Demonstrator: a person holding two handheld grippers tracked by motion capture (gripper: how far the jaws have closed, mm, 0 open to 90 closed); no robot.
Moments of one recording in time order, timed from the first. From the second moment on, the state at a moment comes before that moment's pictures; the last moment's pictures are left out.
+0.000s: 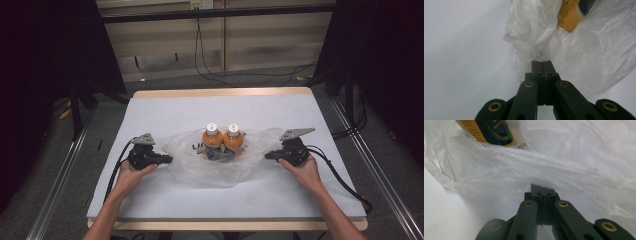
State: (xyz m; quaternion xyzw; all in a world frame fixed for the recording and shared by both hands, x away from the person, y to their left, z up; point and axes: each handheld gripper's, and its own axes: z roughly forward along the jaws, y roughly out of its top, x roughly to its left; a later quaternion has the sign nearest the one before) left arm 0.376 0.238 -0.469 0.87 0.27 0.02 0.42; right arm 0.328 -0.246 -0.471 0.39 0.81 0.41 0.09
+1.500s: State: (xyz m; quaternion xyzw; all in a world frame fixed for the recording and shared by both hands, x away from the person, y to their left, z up) left arm 0.344 0.266 -0.423 0.79 0.29 0.05 0.54; right arm 0.274 -0.277 -0.442 0.43 0.76 0.47 0.14
